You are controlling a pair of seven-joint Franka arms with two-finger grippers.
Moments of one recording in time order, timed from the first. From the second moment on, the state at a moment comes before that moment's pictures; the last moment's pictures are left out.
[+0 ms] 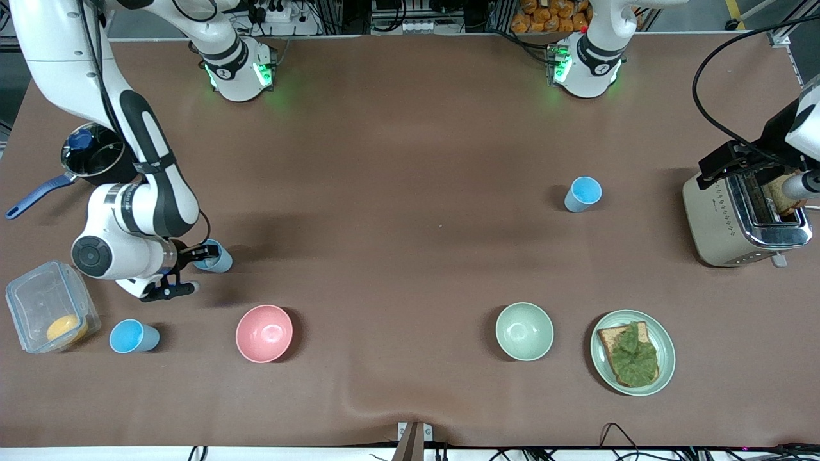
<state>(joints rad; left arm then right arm) -0.16 0.05 0.09 -1.51 0.00 1.60 -0.14 0.01 0.56 -0.03 -1.81 0.01 2.10 -0.20</state>
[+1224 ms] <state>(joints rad) -0.16 0.05 0.09 -1.51 0.00 1.61 -0.14 0.41 0.54 0.00 -1.63 0.42 1.91 0.29</state>
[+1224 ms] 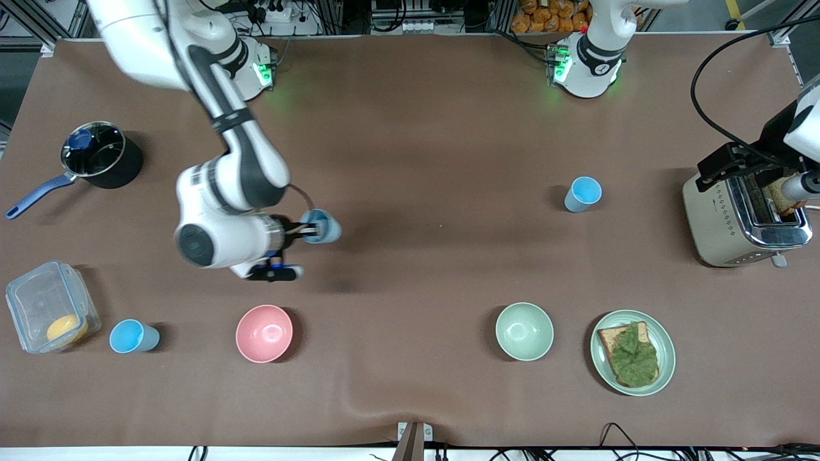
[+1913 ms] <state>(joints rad) -0.16 0.09 0.08 -1.52 0.00 1.61 -0.14 0.72 0.67 -0.01 -1.64 0.41 2.30 0.60</state>
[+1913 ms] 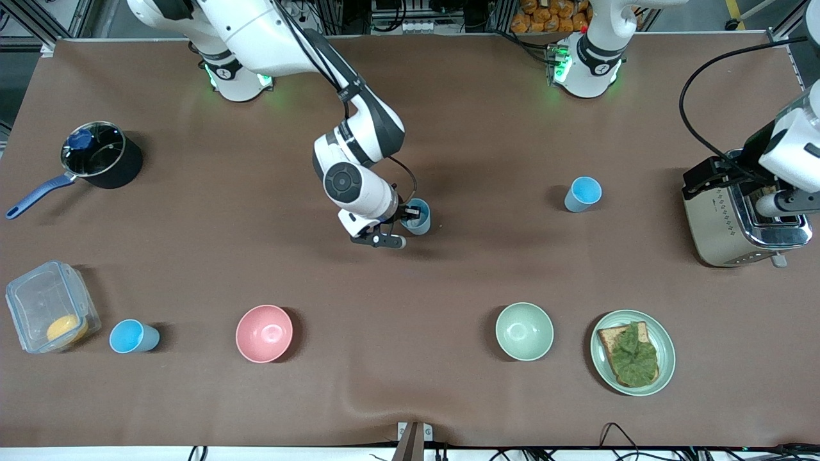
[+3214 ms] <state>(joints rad) -0.04 0.12 -0.19 -1.83 -0.03 1.93 -0.20 0.65 0.36 -0.36 -1.43 0.21 1.60 0.34</state>
